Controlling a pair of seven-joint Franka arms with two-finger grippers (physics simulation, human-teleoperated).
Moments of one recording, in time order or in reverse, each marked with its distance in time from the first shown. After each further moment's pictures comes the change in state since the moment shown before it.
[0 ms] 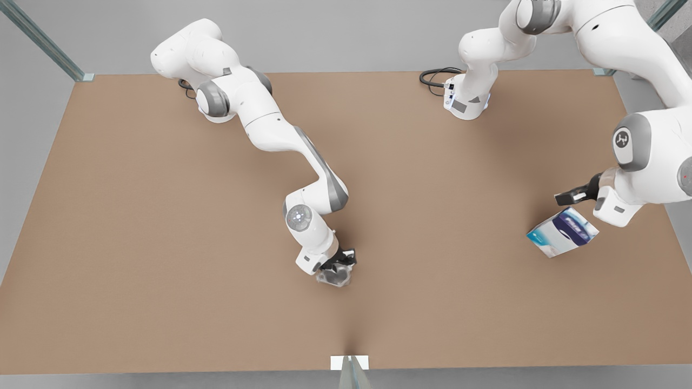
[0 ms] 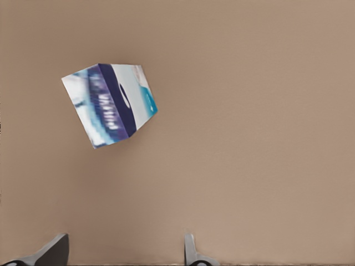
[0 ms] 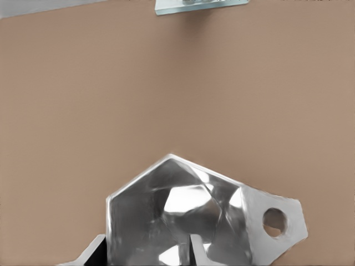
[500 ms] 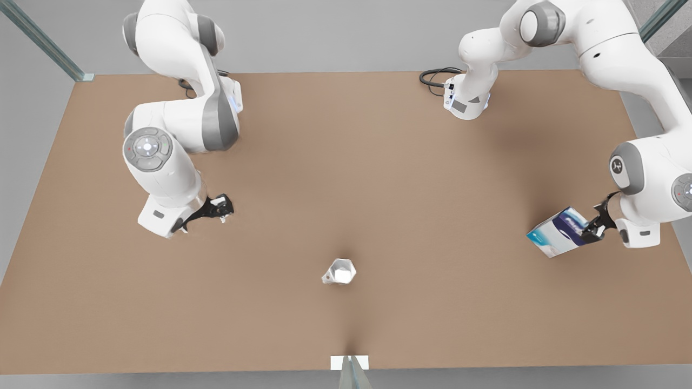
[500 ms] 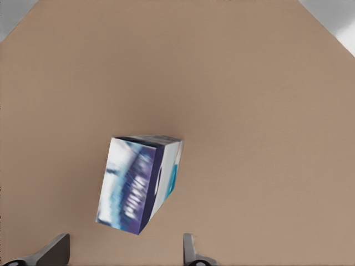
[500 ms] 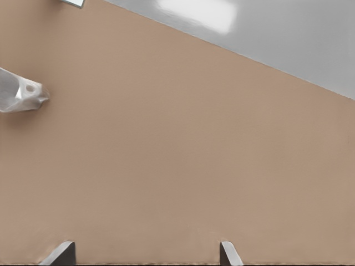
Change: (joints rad) left arm 0.035 0.070 0.025 -0.099 0.067 0.353 -0.490; right arm -0.217 -0.682 -0.022 -0.145 -0.648 -0.817 -0.346
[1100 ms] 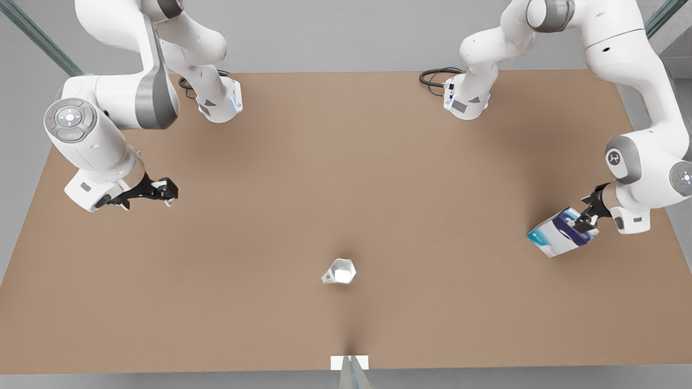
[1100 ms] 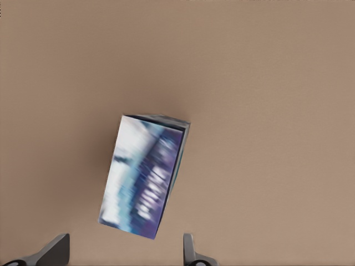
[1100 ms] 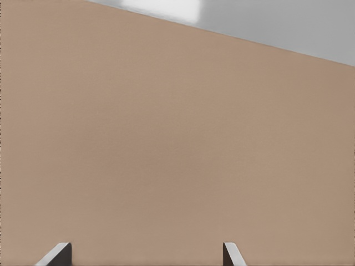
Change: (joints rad) left arm 0.139 -0.098 -0.071 -0.260 -0.095 0.175 0.038; right arm -0.522 -0.249 0.558 -0.316 -0.196 0.091 0.131
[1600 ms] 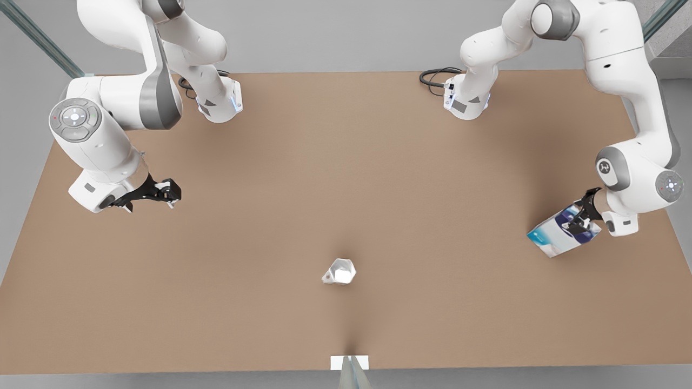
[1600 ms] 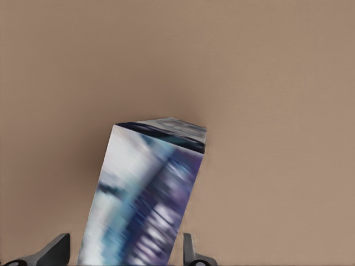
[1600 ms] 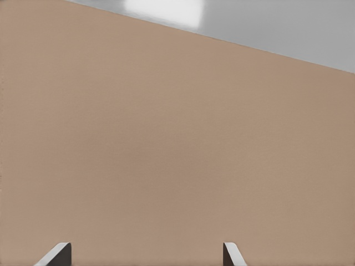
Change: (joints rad) left arm 0.045 0.048 0.002 -0.104 -0.012 0.139 0.005; right arm 0.004 0.003 0.000 -0.002 0.000 0.022 0.000
